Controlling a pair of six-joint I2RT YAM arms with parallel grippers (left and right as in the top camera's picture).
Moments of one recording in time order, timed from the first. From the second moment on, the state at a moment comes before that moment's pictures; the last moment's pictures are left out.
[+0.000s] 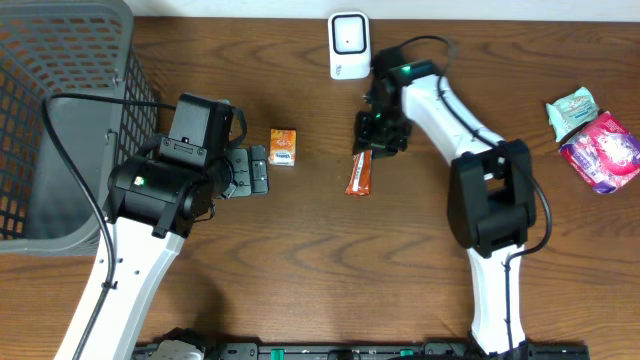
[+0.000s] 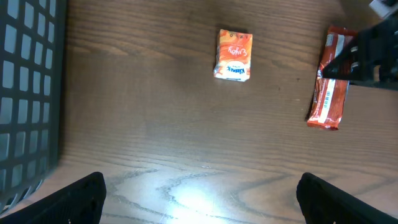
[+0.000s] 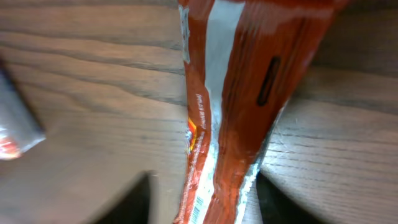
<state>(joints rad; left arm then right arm) -0.31 1.26 1.35 -1.16 -0.08 -0.35 0.36 2.30 1.87 -1.11 -0.28 0.44</state>
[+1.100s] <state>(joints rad) -0.31 1.26 1.35 -1.16 -0.08 -0.35 0.57 2.30 1.97 -1.15 0.34 0.44</state>
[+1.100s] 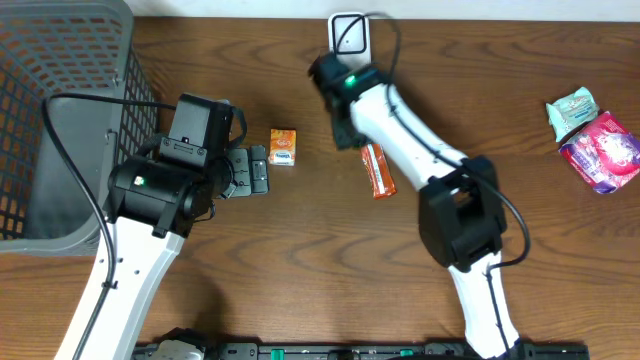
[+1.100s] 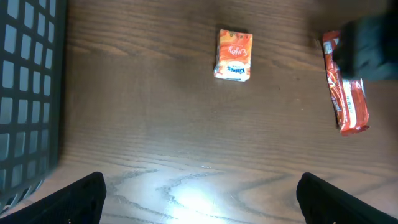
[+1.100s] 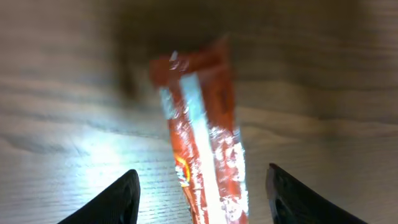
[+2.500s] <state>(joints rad) -0.31 1.26 1.35 -1.16 -0.08 -0.35 0.11 2.29 1.70 -0.87 -0.96 0.18</state>
